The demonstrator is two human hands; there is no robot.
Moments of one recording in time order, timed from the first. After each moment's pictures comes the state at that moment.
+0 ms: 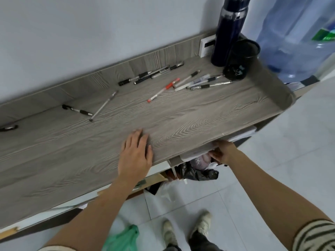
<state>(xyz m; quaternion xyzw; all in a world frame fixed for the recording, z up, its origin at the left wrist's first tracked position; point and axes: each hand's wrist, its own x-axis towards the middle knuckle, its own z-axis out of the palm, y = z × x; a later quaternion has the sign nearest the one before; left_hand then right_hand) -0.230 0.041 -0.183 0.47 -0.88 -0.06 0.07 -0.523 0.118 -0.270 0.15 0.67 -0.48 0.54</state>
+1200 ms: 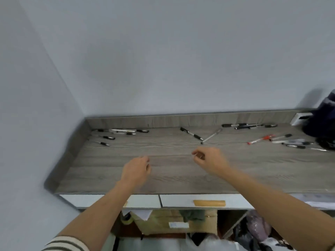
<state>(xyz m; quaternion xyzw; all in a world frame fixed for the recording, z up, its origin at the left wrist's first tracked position) 0.102 0.021 -0.084 0.63 -0.77 -0.08 0.05 -0.176 0.035 -0.072 -0.71 0.66 -0.16 0.20</state>
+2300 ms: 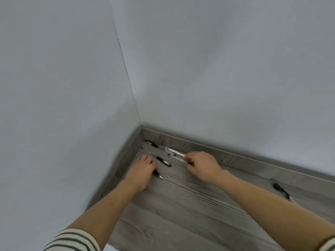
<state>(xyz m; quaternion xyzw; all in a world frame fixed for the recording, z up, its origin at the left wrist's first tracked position) 0.342 -0.177 -0.139 0.65 -0.75 0.02 -0.07 0.109 -0.256 -0.112 -0.88 0.45 -0.04 0.16</state>
